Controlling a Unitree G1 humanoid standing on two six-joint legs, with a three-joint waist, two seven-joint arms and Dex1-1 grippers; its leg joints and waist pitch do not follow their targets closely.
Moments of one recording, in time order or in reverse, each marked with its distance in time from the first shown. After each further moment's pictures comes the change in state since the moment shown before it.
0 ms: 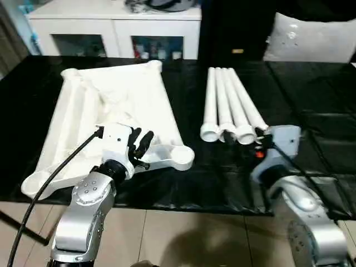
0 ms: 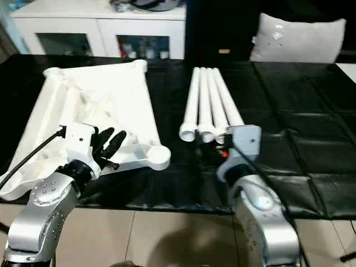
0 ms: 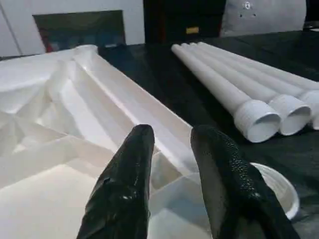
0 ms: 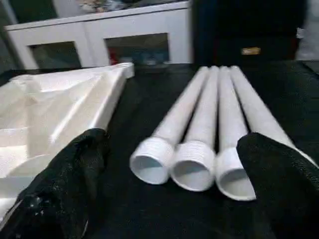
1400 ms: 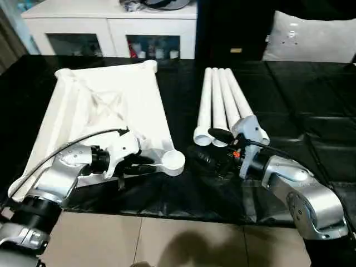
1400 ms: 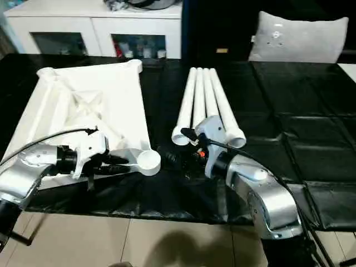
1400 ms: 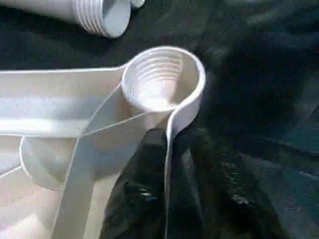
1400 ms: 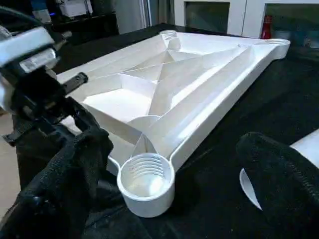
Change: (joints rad) left arm -0.327 0.439 -0.195 0.595 -0.010 -0.332 -0.885; right arm -0.197 -0.206 0.125 0.196 0.120 0.007 0.477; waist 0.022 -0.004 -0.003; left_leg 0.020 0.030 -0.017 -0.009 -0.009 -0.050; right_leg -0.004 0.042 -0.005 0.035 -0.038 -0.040
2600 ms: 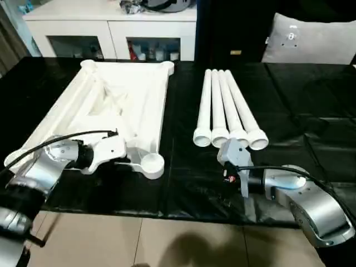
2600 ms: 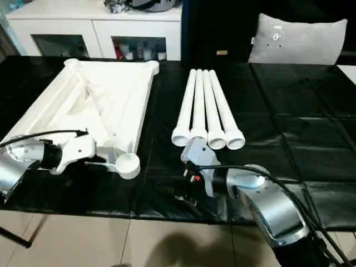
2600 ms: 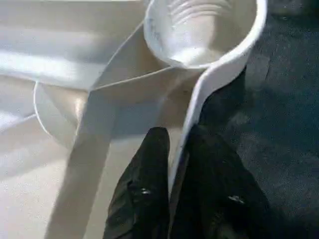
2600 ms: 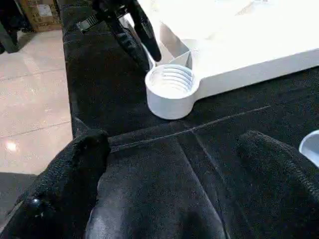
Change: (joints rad) left arm -0.159 0.126 -0.157 0.317 0.222 -0.245 0.041; right arm -0.012 -0.189 0.195 -0.004 -0.101 -0.023 0.217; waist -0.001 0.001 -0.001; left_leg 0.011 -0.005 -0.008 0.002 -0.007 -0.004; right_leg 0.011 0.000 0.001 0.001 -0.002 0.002
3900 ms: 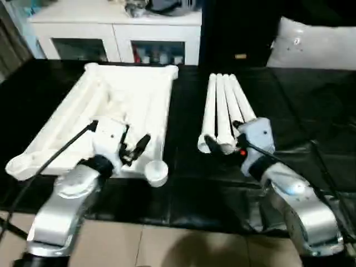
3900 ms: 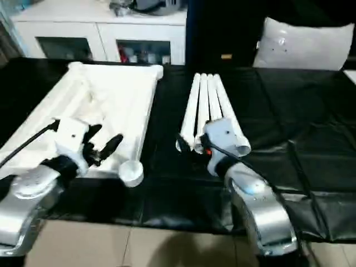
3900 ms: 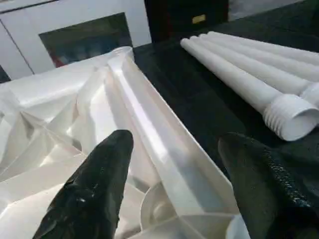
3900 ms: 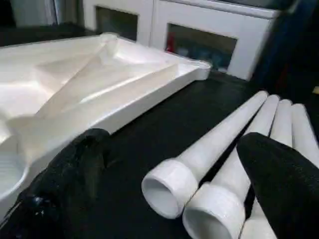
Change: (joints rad) left arm 0.451 -0.314 0.331 -0.930 -0.262 0.654 0.748; right arm 0.074 0.192 -0.147 -0.041 -0.105 -0.064 -0.470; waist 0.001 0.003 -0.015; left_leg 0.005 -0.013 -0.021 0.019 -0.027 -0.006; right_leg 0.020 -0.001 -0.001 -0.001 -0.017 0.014
